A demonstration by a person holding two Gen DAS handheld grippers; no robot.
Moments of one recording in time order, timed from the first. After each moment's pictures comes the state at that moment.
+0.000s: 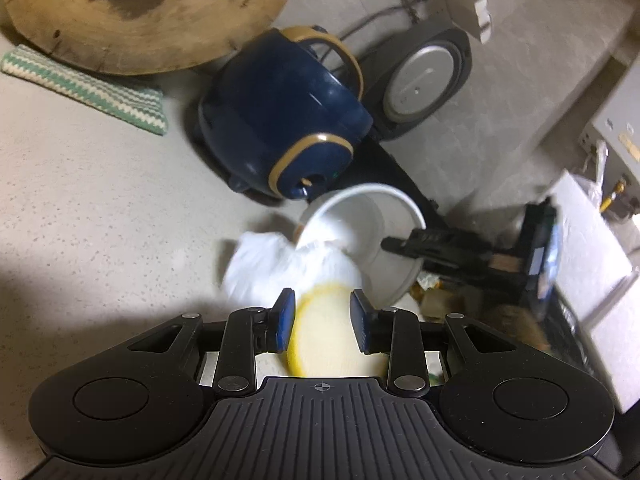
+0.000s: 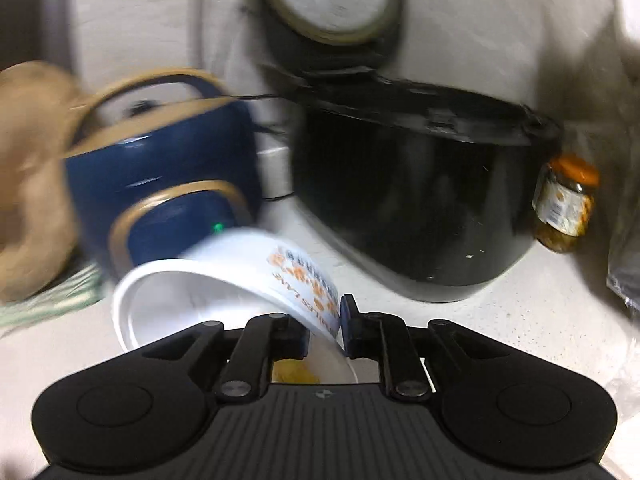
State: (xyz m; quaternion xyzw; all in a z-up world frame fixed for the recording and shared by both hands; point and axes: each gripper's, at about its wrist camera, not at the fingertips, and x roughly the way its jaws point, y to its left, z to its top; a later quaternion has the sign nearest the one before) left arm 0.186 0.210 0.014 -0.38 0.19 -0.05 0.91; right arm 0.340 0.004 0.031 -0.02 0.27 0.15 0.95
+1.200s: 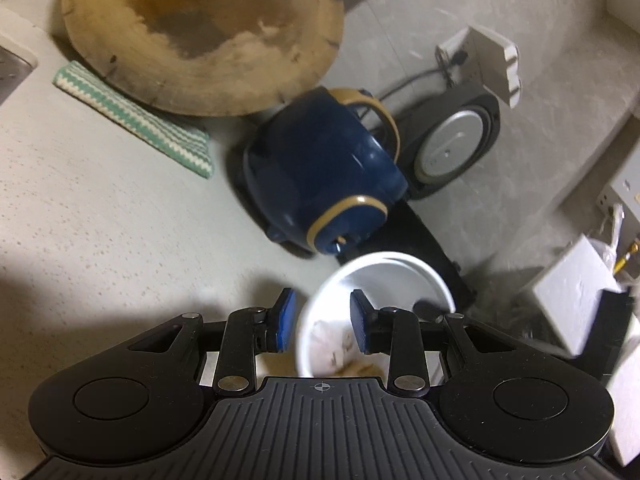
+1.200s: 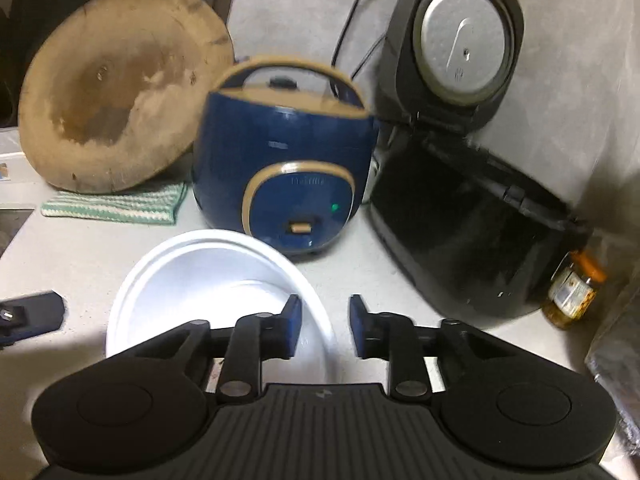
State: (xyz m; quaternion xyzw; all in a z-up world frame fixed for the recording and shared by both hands) left arm 0.170 0.235 0.009 -0.42 0.13 0.01 0.90; right arm 0.252 0.046 0.038 -0.18 0.20 0.22 0.94
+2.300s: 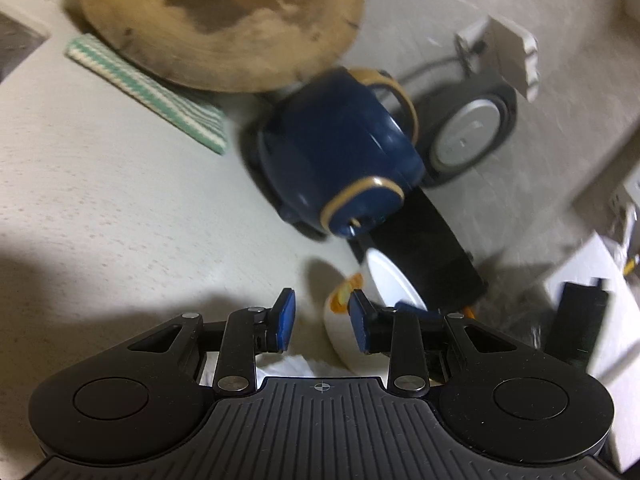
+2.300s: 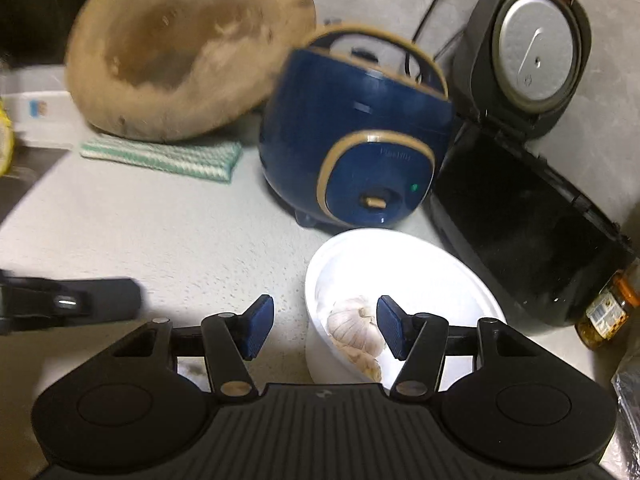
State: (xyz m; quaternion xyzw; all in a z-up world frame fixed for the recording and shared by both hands) left arm 0.172 0.234 -0.005 -0.44 0.15 0.03 0.89; right arm 0.254 0.100 -0.005 -0.24 0.22 0.25 0.91
